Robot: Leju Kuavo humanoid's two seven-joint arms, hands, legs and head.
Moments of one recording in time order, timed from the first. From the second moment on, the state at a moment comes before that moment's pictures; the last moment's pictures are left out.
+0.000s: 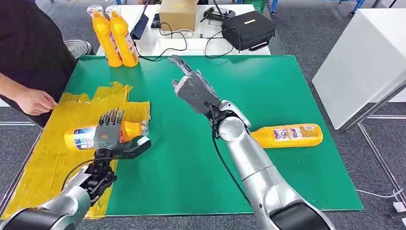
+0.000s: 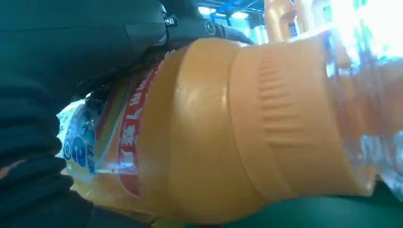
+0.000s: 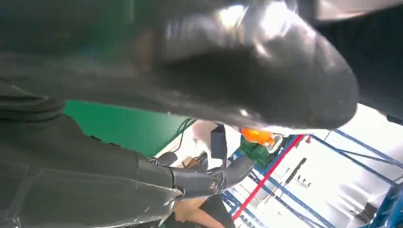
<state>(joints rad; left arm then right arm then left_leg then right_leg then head) -0.60 0.06 -0.17 -0.34 -1.57 0.63 0.22 -0.76 0.36 0.34 -0.88 0.50 0.08 -0.35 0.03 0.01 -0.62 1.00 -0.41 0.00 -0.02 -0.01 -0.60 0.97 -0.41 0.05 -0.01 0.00</state>
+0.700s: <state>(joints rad) -0.49 -0.04 0.16 -0.77 -0.92 0.58 -0.55 -0.73 0.29 0.33 -0.83 0.57 0.03 -0.37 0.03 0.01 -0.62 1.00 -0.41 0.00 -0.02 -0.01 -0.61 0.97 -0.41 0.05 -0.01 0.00</state>
